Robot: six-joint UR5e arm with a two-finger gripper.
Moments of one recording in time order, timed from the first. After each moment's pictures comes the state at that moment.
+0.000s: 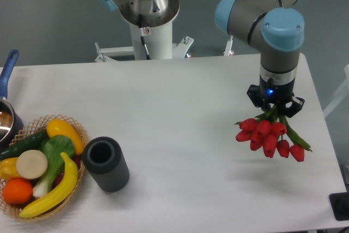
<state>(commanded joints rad) 2.72 -1.92 -1.56 -1.01 1.62 1.22</state>
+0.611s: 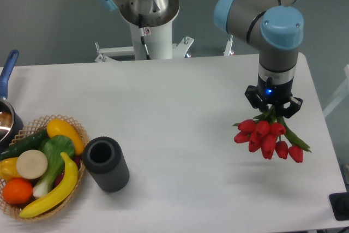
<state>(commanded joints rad) 2.71 -1.91 -1.54 -0.96 1.39 1.08</state>
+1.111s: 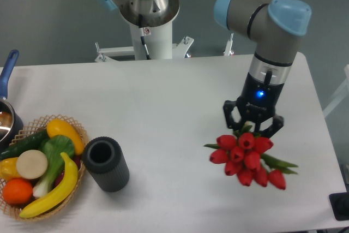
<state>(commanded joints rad) 2.70 -1.89 -1.51 -0.94 0.81 0.93</state>
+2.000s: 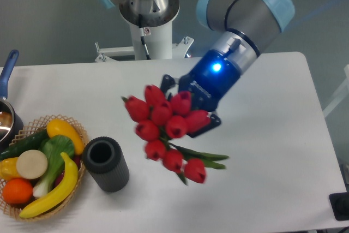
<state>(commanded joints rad) 2.56 -1.87 -1.52 -0.77 0.26 0.93</state>
